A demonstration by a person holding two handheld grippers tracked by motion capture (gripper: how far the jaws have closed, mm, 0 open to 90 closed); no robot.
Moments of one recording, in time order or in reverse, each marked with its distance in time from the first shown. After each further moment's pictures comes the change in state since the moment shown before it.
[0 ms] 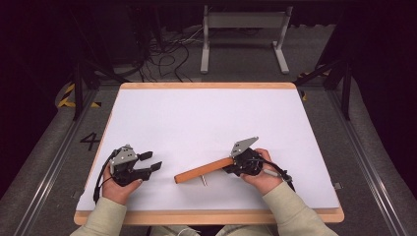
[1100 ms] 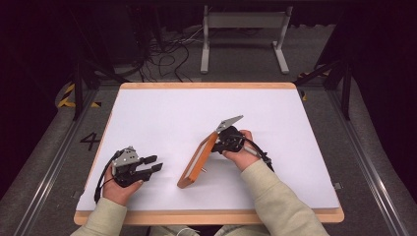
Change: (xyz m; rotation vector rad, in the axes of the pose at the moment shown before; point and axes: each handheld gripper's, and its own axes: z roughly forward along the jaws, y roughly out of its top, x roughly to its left) left arm -0.003 -0.001 0.003 0.020 -0.042 0.024; right arm -0.041 0.054 0.037 -0.079 -0.003 0.122
